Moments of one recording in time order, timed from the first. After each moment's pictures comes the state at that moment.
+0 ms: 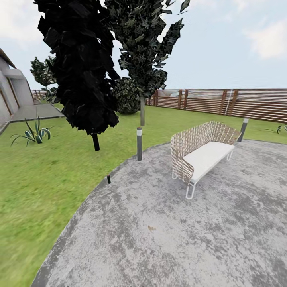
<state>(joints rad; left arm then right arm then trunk) -0.22 0.05 0.03 -0.31 0.08 -0.25 0.01 -0.10 -0.10 -0.02 -0.49 -0.01 -0.34 0.00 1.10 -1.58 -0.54</state>
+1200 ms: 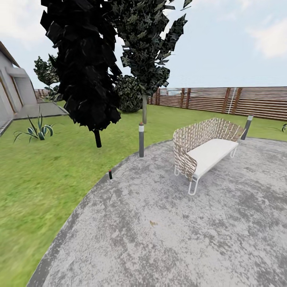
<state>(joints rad) -0.22 0.05 0.02 -0.31 0.08 -0.25 0.01 -0.10 -0.10 -0.02 -0.50 -0.01 -0.34 0.00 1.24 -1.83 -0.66</state>
